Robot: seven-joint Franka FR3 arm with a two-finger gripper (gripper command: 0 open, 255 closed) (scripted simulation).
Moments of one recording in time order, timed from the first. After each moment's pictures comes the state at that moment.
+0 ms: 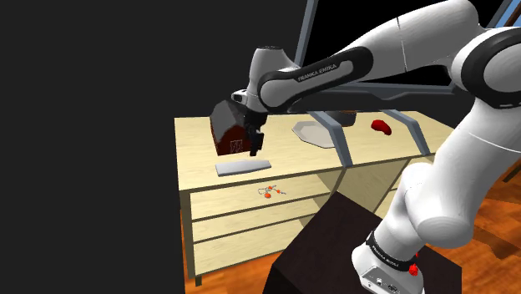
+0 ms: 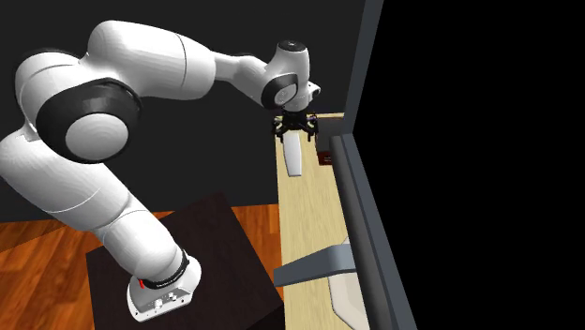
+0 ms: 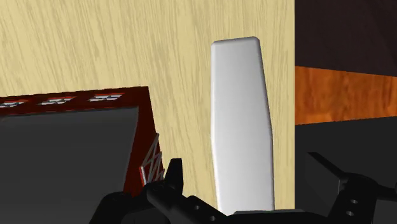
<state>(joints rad) 0.33 -0.05 -0.11 -2.20 0.01 2.21 -0.82</state>
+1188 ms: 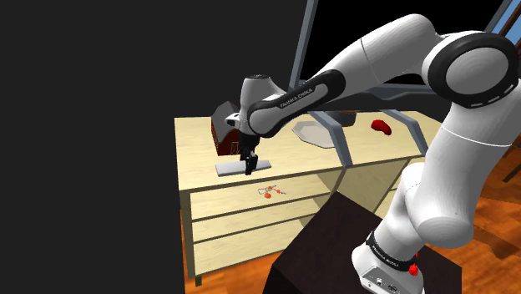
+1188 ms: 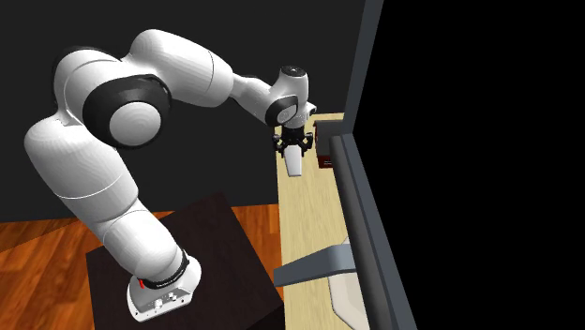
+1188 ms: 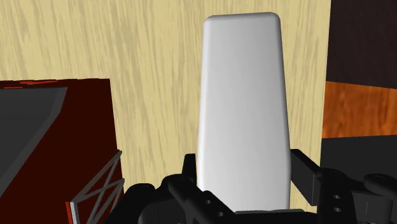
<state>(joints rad) 0.34 0.10 -0.10 -2.23 0.03 2.33 -0.87</state>
